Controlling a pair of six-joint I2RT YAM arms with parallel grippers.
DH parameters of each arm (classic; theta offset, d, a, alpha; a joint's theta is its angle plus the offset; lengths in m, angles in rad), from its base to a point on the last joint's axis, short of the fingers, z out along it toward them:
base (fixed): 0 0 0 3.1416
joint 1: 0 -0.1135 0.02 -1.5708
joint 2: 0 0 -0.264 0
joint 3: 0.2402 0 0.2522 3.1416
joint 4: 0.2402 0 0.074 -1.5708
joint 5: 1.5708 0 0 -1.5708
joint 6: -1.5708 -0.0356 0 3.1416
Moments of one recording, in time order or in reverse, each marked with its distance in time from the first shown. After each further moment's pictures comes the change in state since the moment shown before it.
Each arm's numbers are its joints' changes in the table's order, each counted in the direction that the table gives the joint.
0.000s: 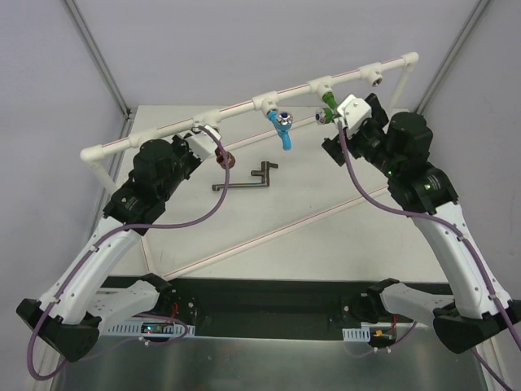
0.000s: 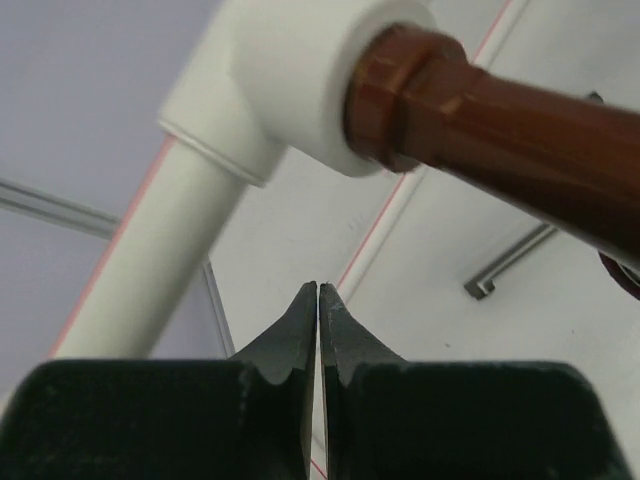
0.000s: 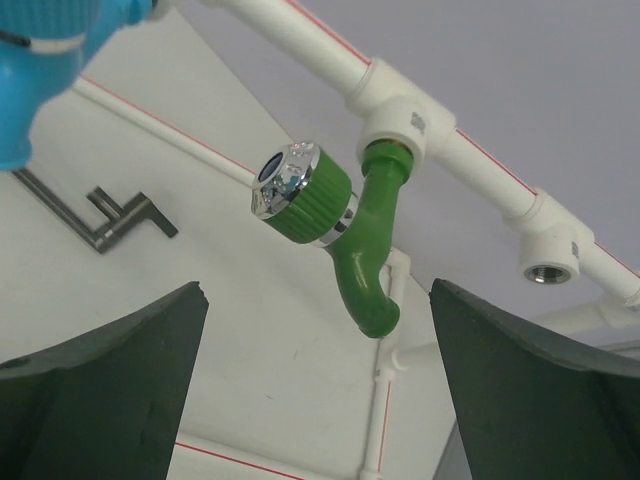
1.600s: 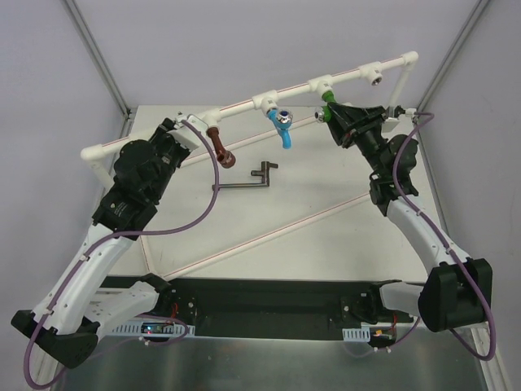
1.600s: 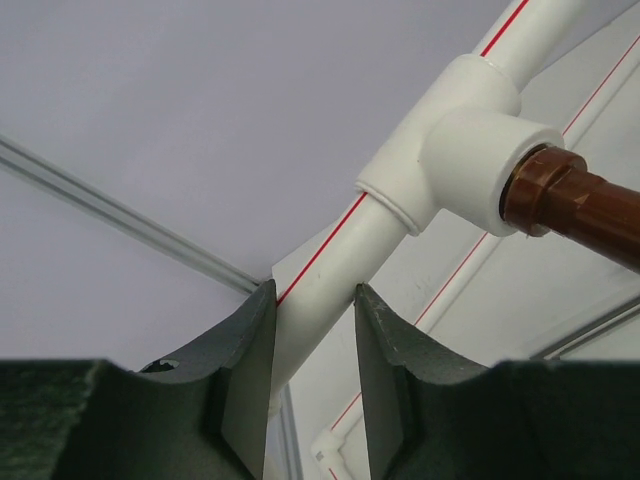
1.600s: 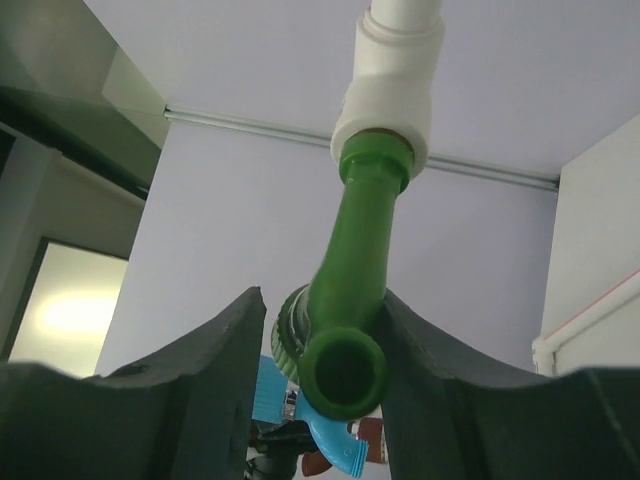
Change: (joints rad) left arm -0.015 0.011 0.023 -0.100 -0.055 -0.055; right arm 0.223 -0.158 -0.502 -1.073 -0.171 -2.155
